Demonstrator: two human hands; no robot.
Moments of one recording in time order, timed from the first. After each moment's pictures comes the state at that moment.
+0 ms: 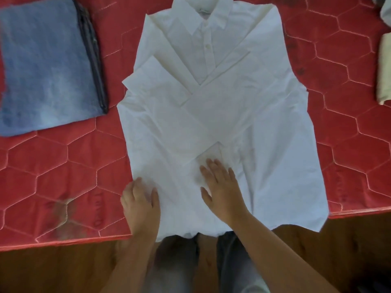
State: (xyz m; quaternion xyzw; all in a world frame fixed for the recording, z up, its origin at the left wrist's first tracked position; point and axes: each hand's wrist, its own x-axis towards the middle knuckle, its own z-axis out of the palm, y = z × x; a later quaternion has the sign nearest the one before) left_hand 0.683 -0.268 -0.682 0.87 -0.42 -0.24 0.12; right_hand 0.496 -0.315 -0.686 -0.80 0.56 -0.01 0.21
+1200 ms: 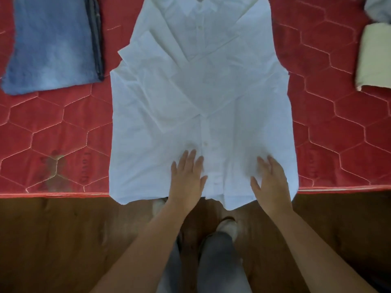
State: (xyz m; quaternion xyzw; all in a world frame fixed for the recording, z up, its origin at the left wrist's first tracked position) left_hand 0.556 -0.248 -0.669 0.67 -0.69 -0.26 -0.04; right_hand 0.348 -0.268 -0.662 -0.66 0.71 0.04 0.26
